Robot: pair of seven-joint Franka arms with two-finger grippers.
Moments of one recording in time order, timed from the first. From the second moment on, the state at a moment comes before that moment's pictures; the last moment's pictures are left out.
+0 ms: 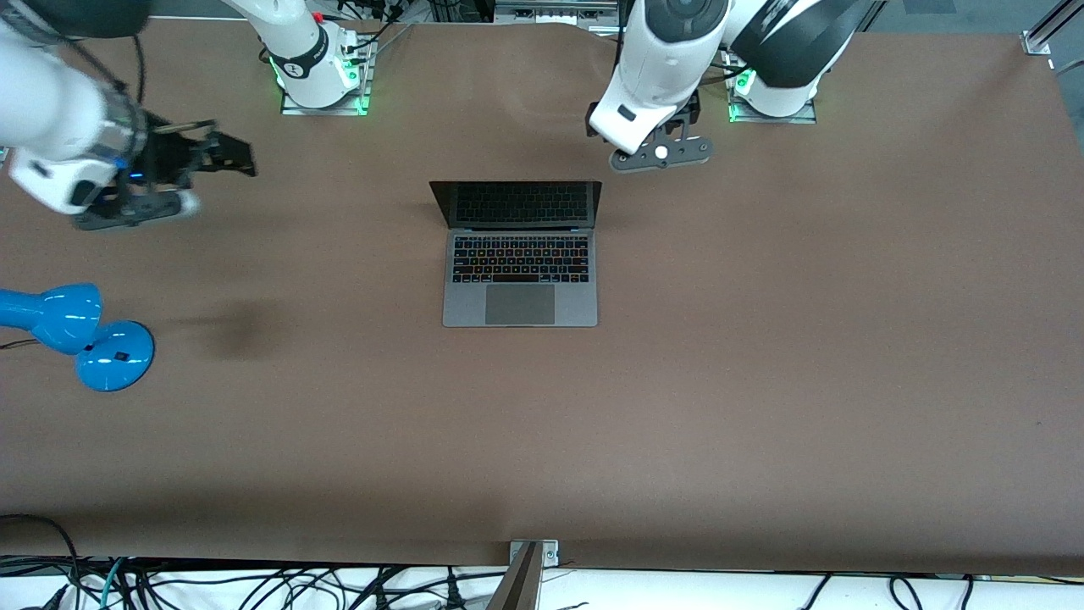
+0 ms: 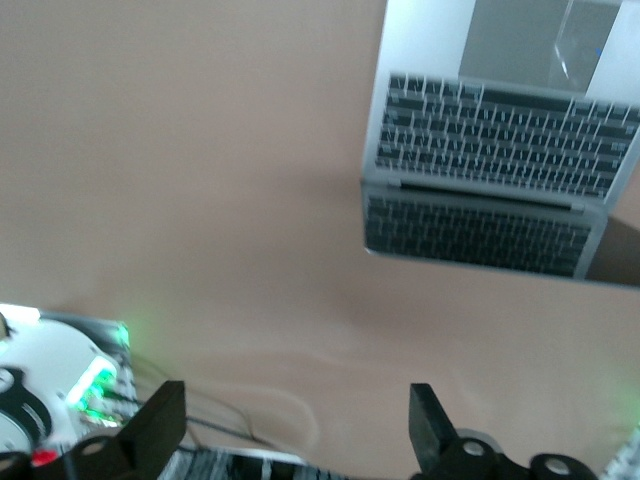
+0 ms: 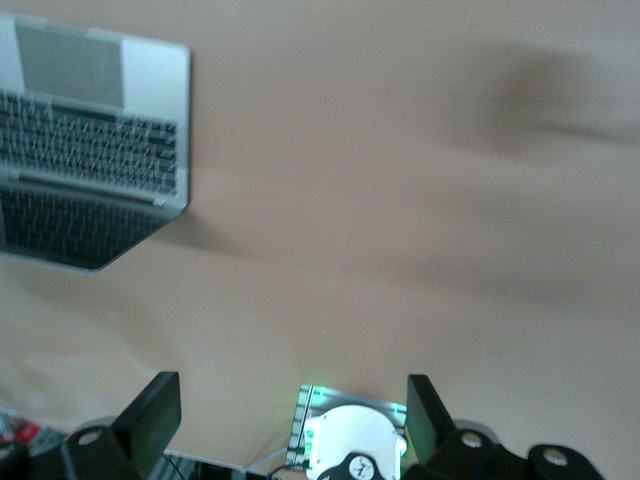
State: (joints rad) left arm -0.21 0.20 -0.53 -1.63 -0.18 1.52 -0.89; right arm 0.29 0.05 -0.07 -1.64 0.10 1.39 0.02
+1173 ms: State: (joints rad) left arm -0.26 0.43 -0.56 -1.63 -0.29 1.59 -0.92; right arm 0.53 0.16 0.09 -1.90 0.30 1.65 0.25
